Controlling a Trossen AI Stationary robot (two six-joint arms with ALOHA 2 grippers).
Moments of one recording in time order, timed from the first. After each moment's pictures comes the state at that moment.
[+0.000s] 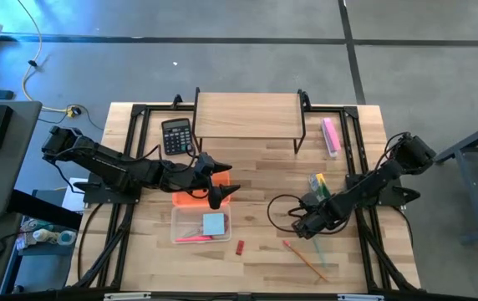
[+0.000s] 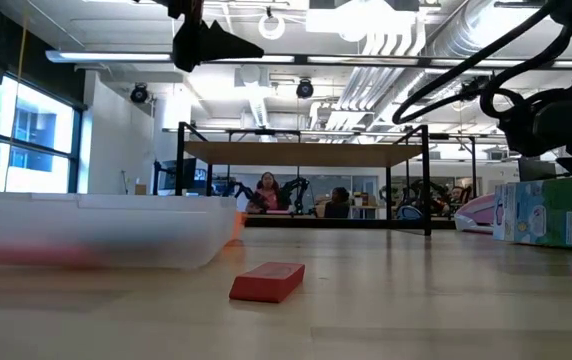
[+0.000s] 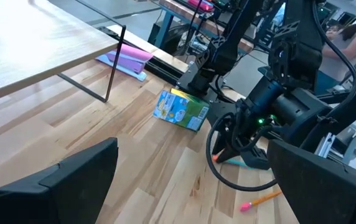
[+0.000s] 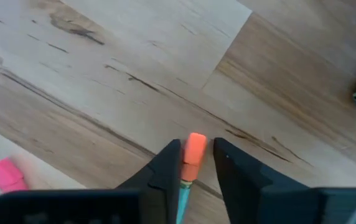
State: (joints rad) left arm -0.12 1.32 0.83 0.17 -0.45 -0.55; right arm 0.59 1.56 0.71 -0.61 0.09 1.59
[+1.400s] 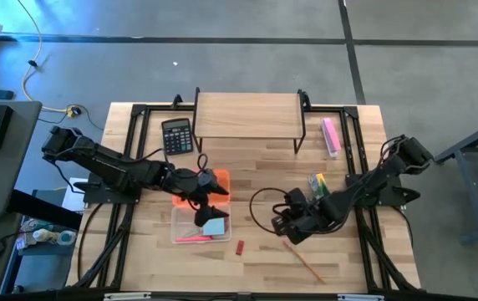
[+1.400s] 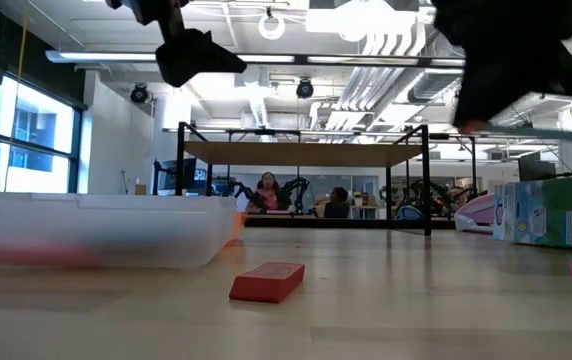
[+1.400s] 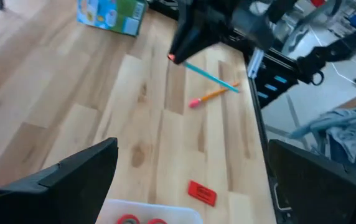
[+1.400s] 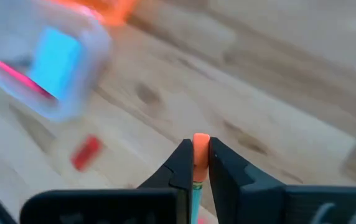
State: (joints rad) left arm -0.13 1.32 0.83 -0.02 -0.03 -0.52; right arm 0.56 1.57 1.09 -0.73 0.44 1.54
